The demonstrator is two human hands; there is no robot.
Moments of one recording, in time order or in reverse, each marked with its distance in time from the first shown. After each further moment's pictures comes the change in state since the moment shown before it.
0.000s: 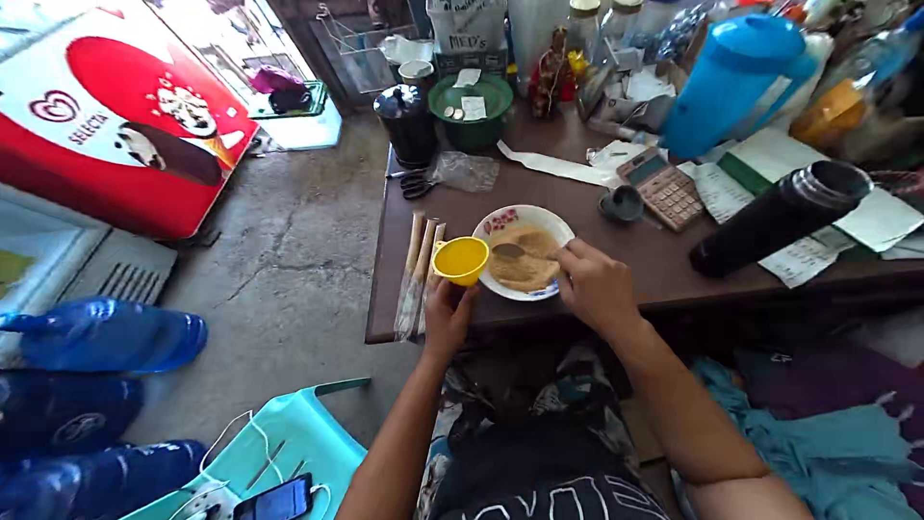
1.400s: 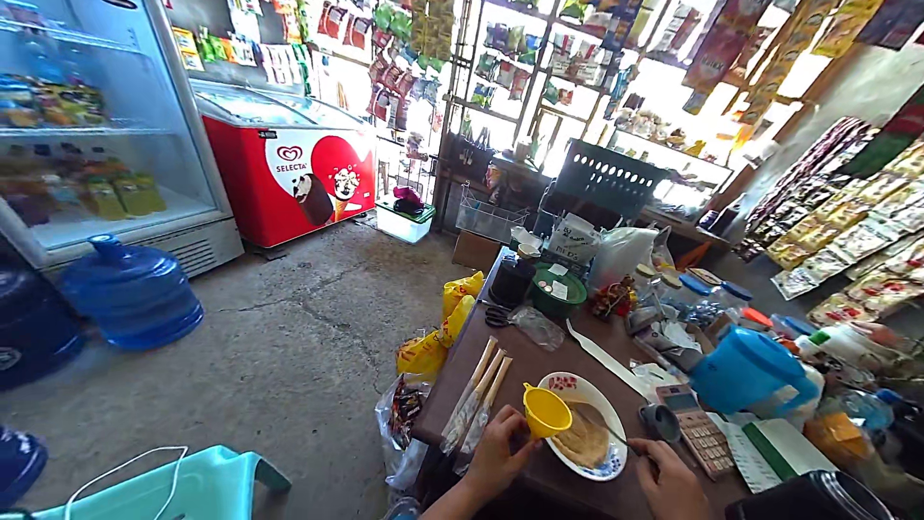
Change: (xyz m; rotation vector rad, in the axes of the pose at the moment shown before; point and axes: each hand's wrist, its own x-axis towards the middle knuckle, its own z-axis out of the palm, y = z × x) left_hand -0.001 0.000 0.003 -0.047 -0.010 0.137; right_hand -0.001 0.022 -0.018 -0.008 -0.054 0.159
